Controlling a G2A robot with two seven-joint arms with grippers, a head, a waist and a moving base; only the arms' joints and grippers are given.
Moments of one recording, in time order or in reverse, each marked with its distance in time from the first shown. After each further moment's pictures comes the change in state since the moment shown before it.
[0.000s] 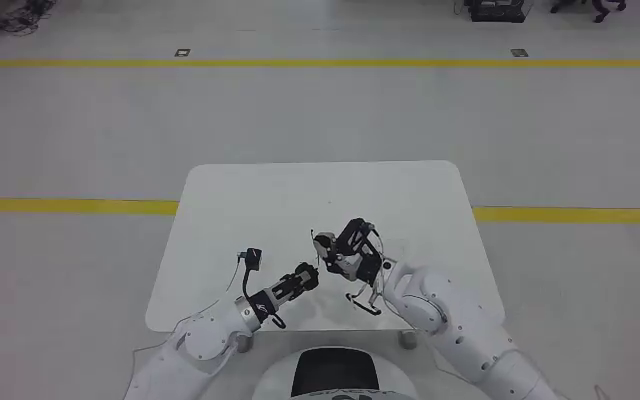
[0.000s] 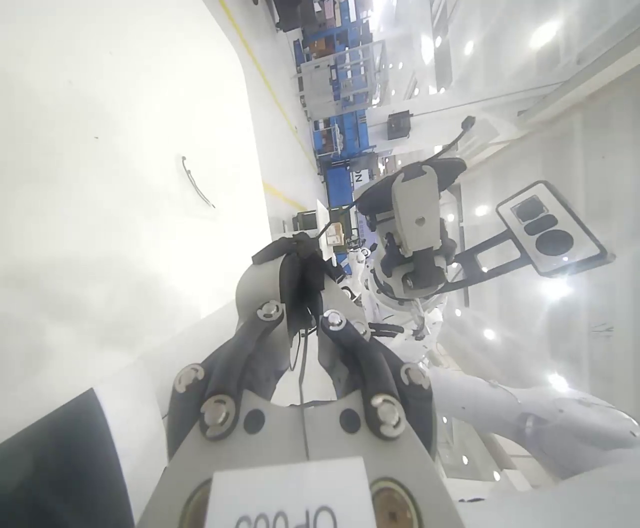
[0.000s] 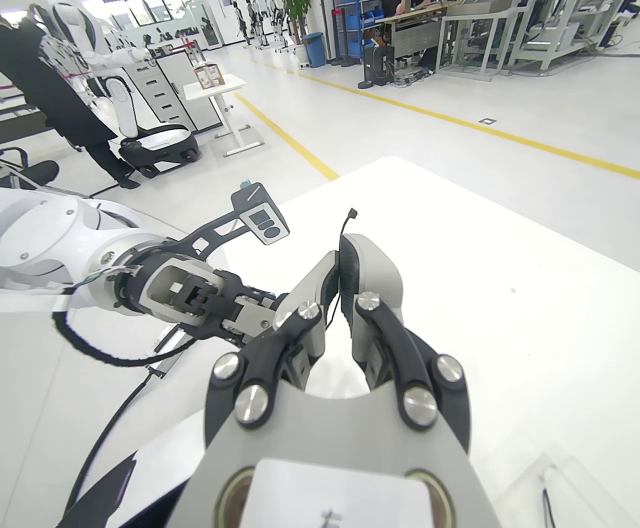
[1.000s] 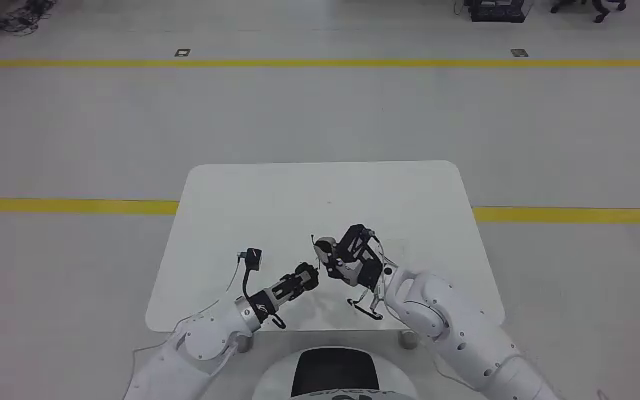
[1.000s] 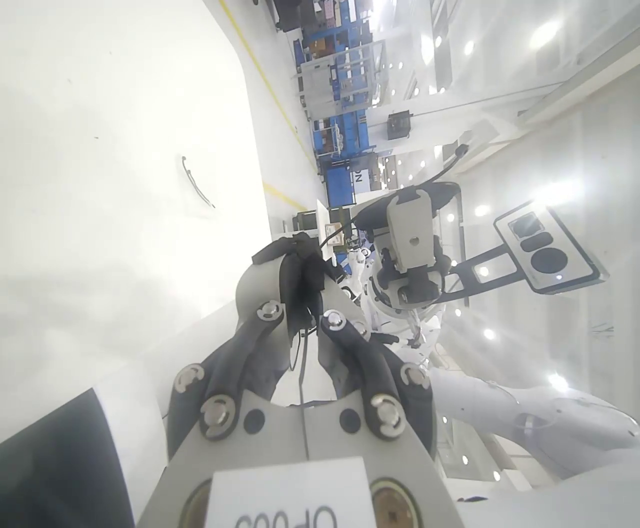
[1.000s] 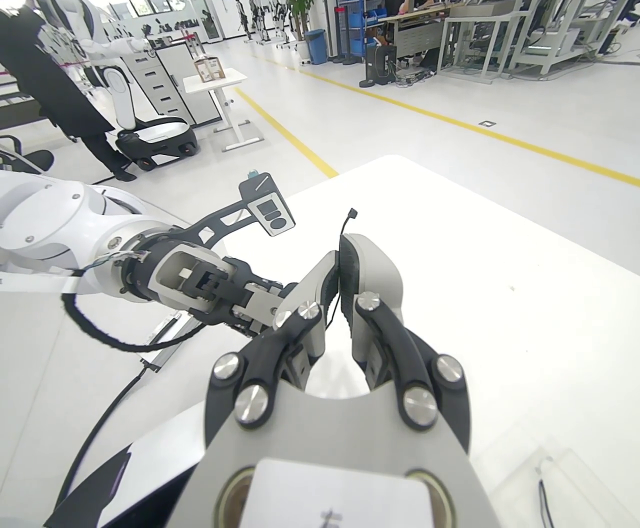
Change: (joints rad) left arm 0.000 0.000 0.000 0.000 0.000 0.000 0.000; right arm -0.025 0.014 0.000 -0.022 -0.025 0.000 -0.007
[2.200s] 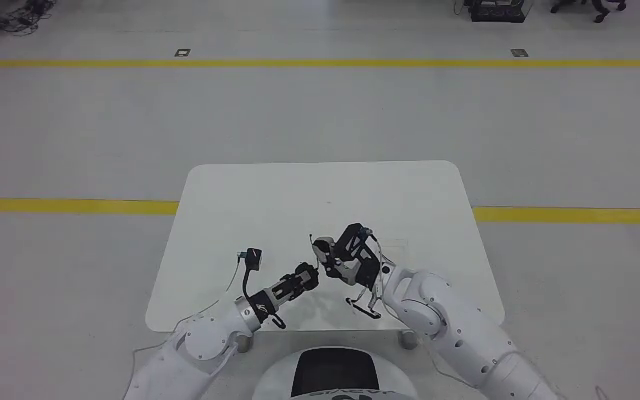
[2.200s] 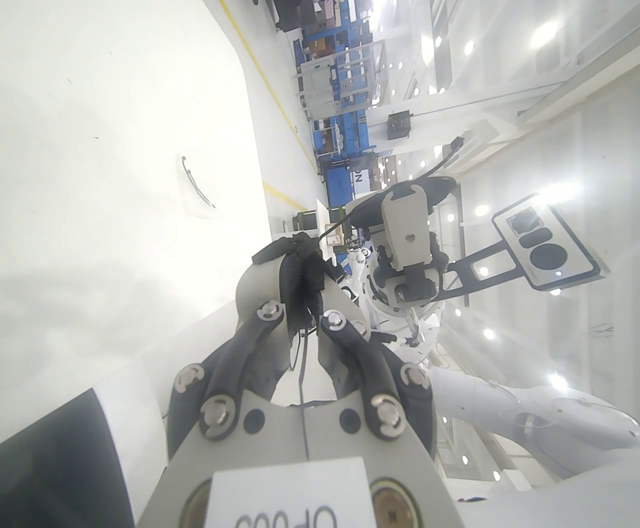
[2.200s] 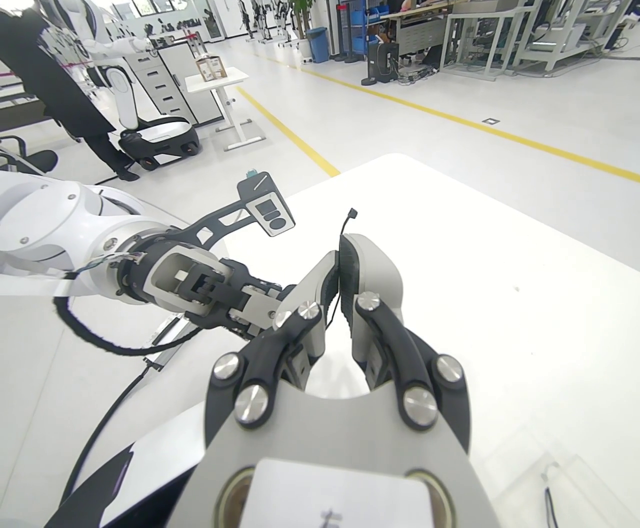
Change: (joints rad) left arm 0.000 0.000 0.000 0.000 0.000 0.000 0.000; right arm 0.020 -0.006 -0.017 0.021 0.011 0.000 0.000
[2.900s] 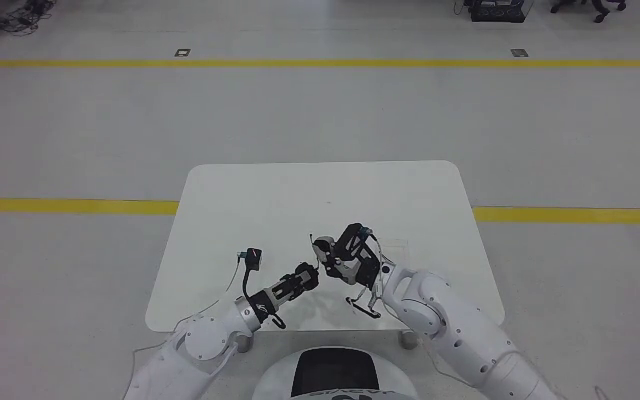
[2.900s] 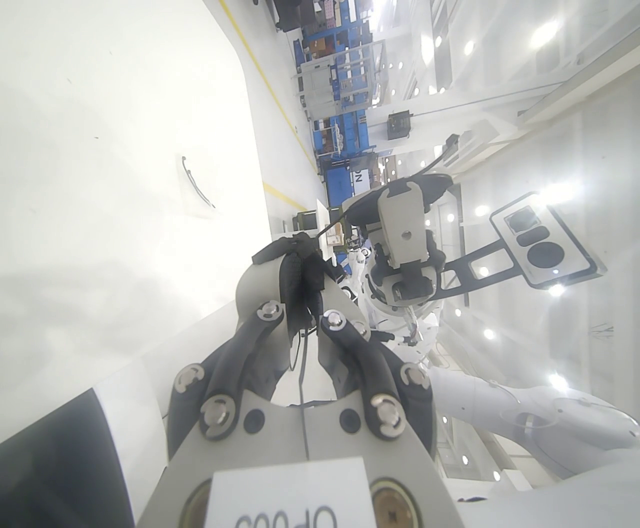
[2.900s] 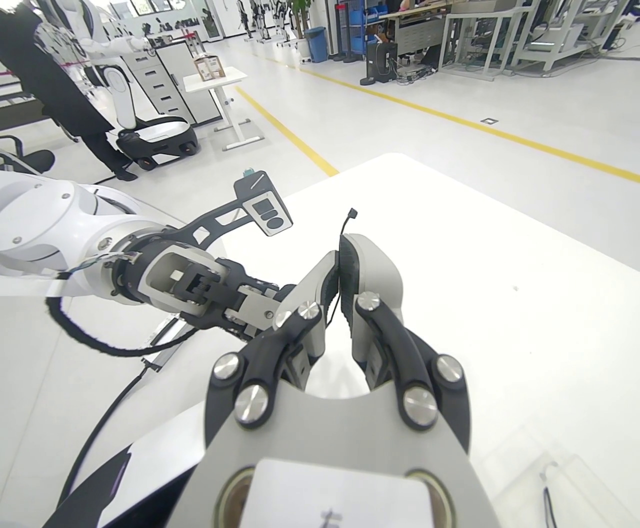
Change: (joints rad) left arm 0.000 0.000 0.000 0.000 0.000 0.000 0.000; right arm -0.002 -0.004 0.004 0.005 -0.009 0.000 -0.006
